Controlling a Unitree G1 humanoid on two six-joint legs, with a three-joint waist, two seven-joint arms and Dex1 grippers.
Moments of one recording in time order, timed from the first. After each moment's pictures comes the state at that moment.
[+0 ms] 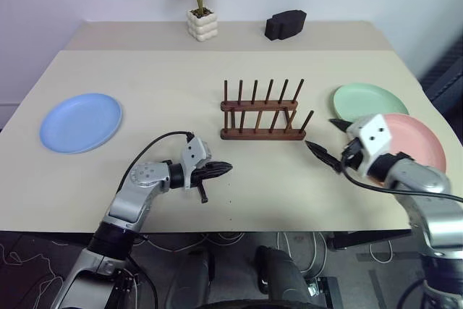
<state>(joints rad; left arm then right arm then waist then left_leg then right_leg) -0.31 0.42 -0.22 0.00 -0.25 0.27 -0.99 -0.04 -0.67 -0.27 -0.42 0.29 0.48 0.65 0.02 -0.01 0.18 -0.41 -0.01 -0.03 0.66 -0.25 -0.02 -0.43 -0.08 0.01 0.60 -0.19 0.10</state>
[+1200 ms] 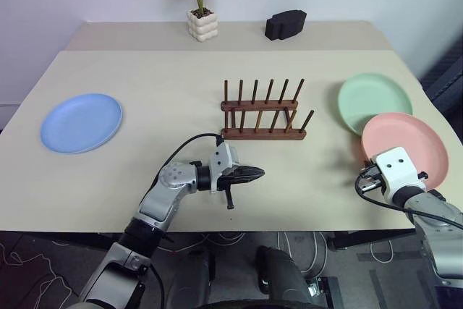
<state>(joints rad) -0.37 0.27 -0.32 0.11 -0.23 0.10 -1.02 0.16 -0.65 -0.27 -0.32 0.00 0.47 0.38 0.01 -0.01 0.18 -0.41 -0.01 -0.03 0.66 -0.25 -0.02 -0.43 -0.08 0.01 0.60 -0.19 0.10</state>
